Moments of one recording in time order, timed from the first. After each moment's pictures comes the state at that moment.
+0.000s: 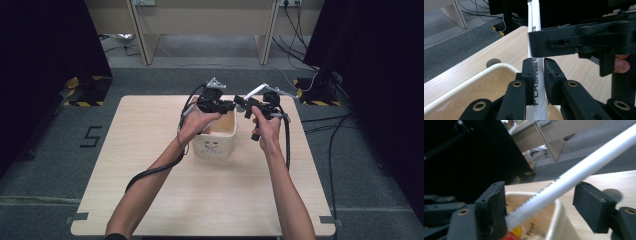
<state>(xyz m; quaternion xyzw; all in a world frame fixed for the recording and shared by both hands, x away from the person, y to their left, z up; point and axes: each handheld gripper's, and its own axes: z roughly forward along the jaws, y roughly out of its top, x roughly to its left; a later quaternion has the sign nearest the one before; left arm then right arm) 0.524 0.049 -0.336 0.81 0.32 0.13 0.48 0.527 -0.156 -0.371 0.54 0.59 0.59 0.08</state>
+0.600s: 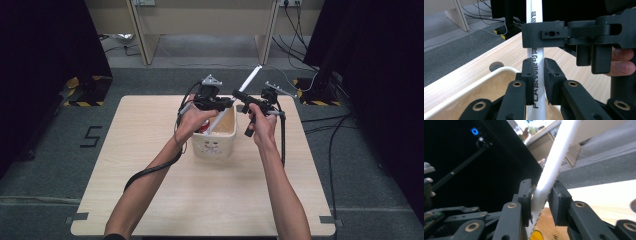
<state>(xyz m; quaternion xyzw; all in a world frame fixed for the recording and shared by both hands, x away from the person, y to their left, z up) 0.525 0.059 -0.328 0.80 0.32 0.13 0.49 0.529 -0.147 -0.362 0.52 0.56 0.65 0.04</state>
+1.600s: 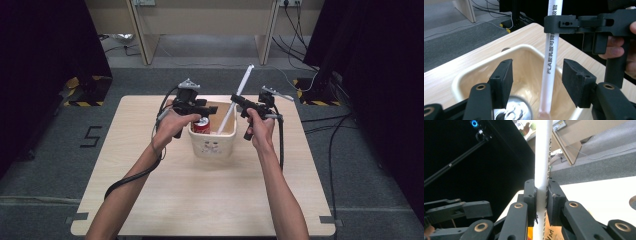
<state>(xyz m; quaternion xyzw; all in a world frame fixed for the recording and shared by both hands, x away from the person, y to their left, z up) 0.506 0.118 -0.333 0.79 0.36 0.12 0.48 0.528 -0.143 -0.378 0.51 0.58 0.64 0.05</state>
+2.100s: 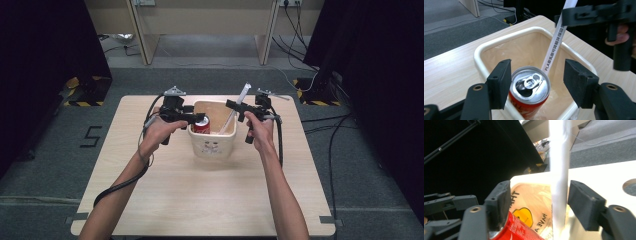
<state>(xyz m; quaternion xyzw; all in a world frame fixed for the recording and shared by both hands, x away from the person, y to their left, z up) 0.497 0.154 -0.352 0.79 0.38 0.12 0.48 0.530 -0.143 -0.385 0.52 0.62 0.59 0.03</state>
